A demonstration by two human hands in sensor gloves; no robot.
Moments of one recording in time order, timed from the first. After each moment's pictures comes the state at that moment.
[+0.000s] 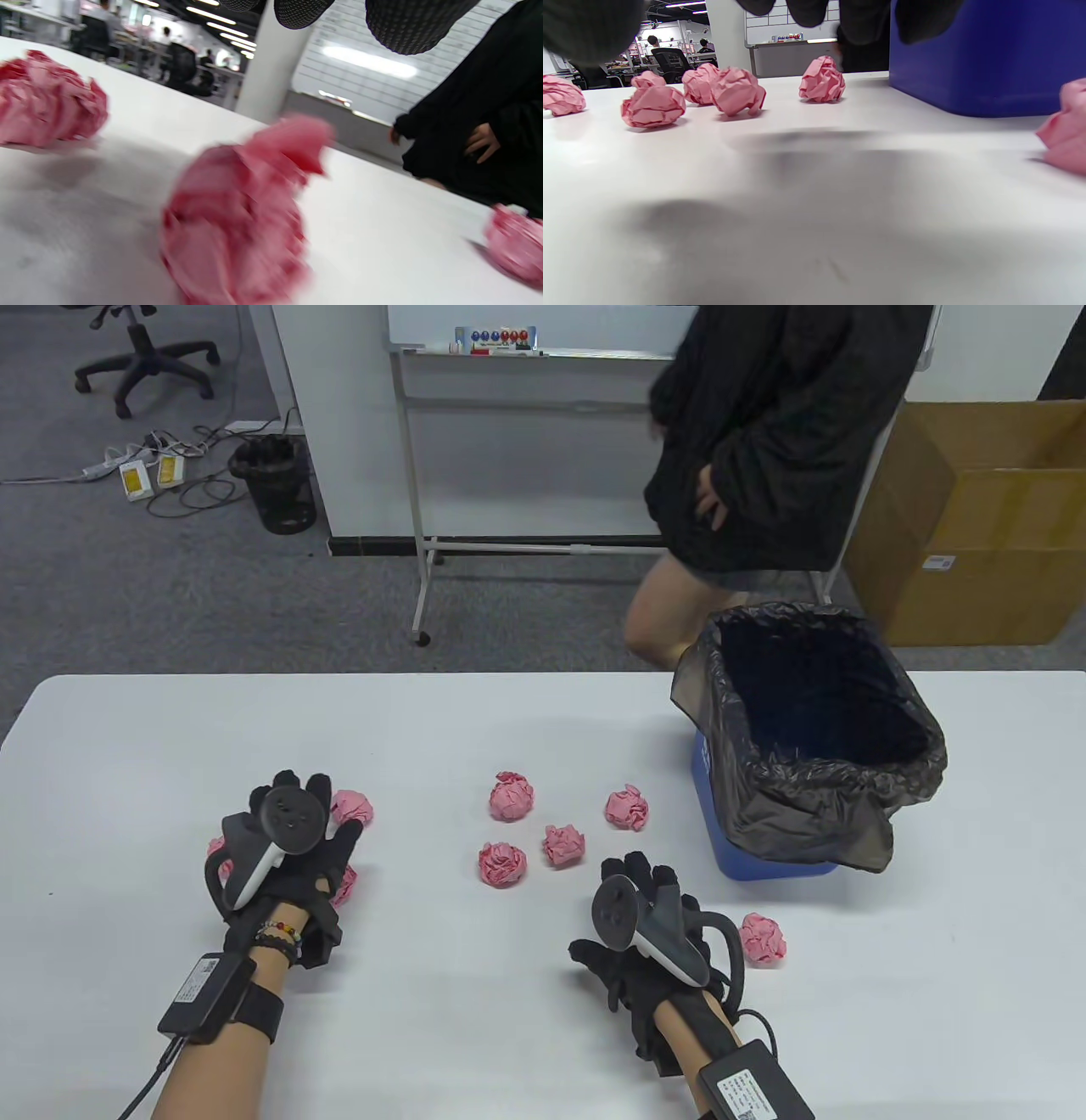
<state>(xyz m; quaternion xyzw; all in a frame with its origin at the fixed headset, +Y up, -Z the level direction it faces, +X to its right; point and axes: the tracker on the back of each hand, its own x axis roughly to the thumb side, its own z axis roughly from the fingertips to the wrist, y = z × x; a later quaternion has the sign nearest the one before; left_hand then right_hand) -0.327 -0.709 -0.439 0.00 0.11 0.16 0.98 0.082 -0.728 -0.350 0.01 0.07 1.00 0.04</state>
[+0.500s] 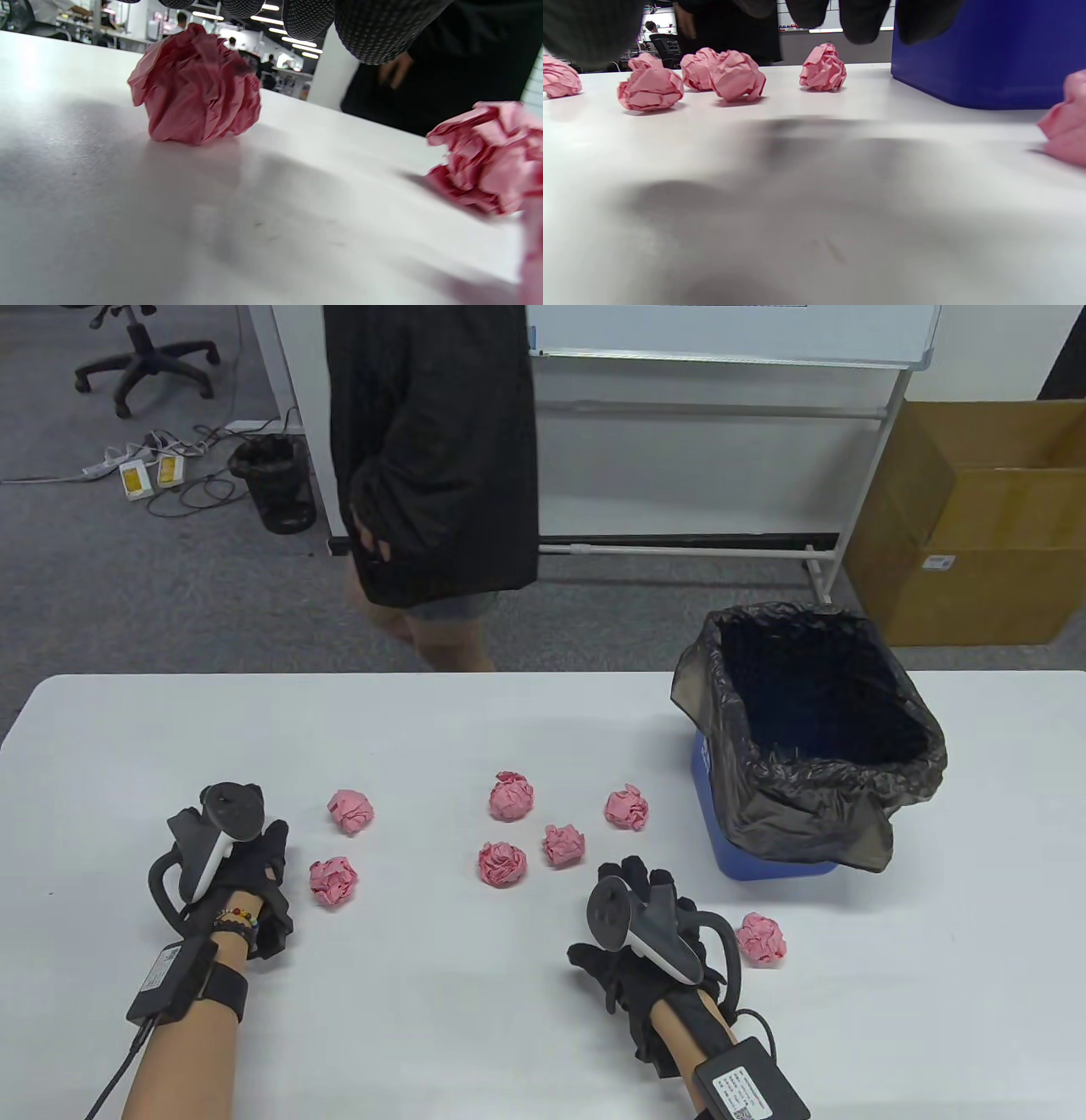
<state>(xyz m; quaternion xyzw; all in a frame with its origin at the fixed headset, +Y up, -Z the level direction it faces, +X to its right) -0.382 -0.742 -0.452 -0.02 0.22 0.11 0.97 0.080 -0.730 -0.350 0.01 0.09 1.00 0.03</state>
